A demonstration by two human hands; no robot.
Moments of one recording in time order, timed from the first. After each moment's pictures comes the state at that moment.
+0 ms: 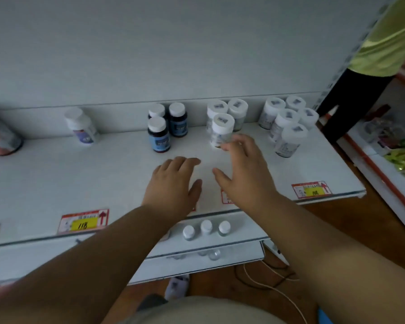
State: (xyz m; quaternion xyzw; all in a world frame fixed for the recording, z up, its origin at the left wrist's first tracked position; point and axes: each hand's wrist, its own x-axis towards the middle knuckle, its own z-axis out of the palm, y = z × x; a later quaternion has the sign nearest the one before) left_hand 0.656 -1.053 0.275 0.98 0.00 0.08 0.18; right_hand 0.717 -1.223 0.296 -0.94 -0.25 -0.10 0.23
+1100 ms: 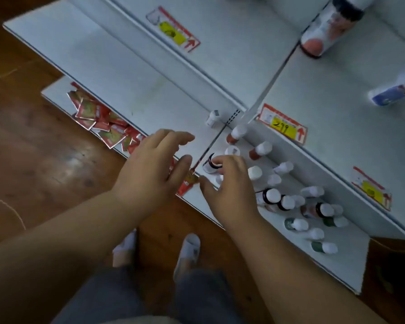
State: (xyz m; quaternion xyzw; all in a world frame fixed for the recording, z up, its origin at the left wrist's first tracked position) left_hand 0.263 -0.719 0.161 0.86 0.31 0.24 0.33; right_hand 0.399 -0.836 0.152 -0.86 -0.42 0.17 0.24
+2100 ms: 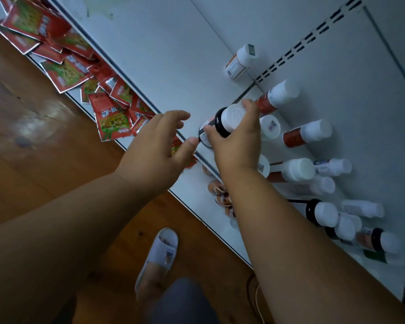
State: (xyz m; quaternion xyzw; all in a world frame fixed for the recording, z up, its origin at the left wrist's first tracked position) left_hand 0.352 -0.719 -0.135 0.74 0.42 0.17 0.49; right_hand 0.511 -0.761 -0.136 -0.89 -0.34 0.11 0.28
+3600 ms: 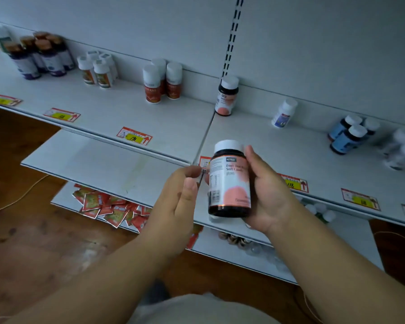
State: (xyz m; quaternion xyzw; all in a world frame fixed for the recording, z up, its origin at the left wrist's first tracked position) left_hand 0.280 -0.786 0.310 0.77 0.26 0.16 0.56; right_hand 0.424 -0.884 0.339 -0.46 0.02 0.50 0.73
